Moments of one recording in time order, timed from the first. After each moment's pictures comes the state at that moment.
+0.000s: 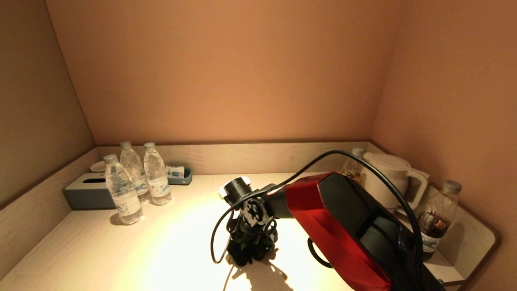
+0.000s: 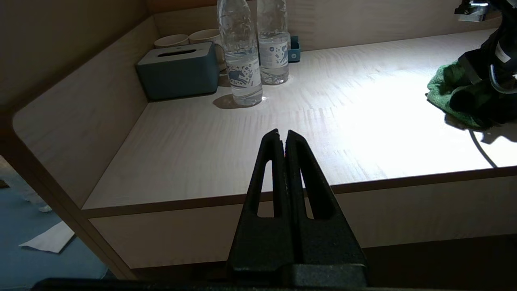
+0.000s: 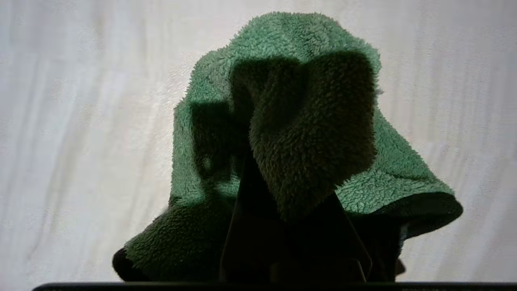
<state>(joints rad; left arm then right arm) 0.01 0.00 0.00 0.00 -0.03 0.09 0.66 2.59 -1.93 0.39 -0.21 0.37</state>
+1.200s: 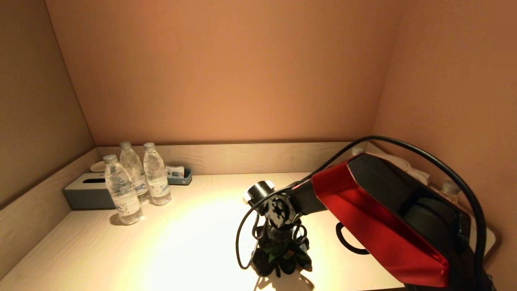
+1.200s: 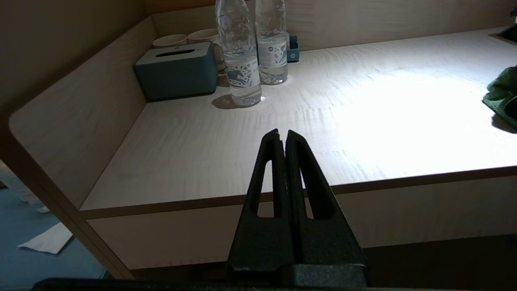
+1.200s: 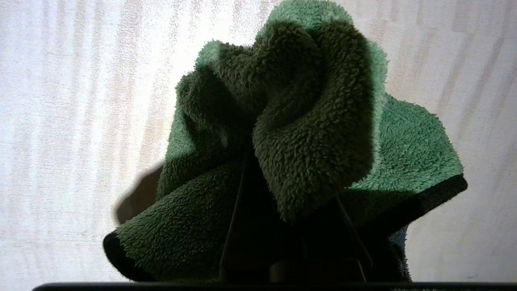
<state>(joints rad) 0.01 0.00 0.00 0.00 -0.03 0.09 0.64 2.41 -1.61 0.42 -0.24 0.41</state>
